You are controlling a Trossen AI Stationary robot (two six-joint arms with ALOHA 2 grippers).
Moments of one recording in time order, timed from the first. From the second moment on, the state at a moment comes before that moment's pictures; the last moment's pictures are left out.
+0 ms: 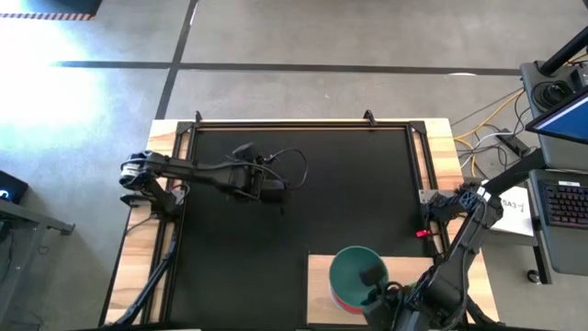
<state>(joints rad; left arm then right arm) -0.11 1.71 1.61 -1.25 -0.75 -0.48 0.91 1.82 1.82 -1.17 0.33 0.34</state>
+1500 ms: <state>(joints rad) -0.15 1.71 1.61 -1.26 -0.75 -0.48 0.90 1.70 1.72 -1.04 0.36 0.39</state>
